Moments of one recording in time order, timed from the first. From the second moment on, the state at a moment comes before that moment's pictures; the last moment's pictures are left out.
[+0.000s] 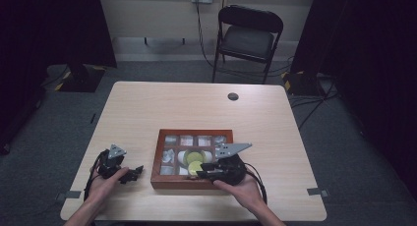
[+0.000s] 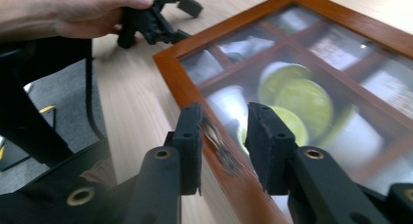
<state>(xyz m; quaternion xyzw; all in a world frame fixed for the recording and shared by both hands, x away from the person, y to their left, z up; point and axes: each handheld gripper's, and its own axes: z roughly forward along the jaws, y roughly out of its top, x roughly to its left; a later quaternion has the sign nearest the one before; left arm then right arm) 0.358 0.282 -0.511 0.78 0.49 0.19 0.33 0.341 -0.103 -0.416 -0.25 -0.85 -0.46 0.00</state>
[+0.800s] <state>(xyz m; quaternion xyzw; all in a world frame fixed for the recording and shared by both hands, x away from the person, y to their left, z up) 0.358 0.282 -0.511 0.79 0.49 0.19 0.33 0.346 -0.076 -0.441 -0.21 -0.88 -0.43 0.00</state>
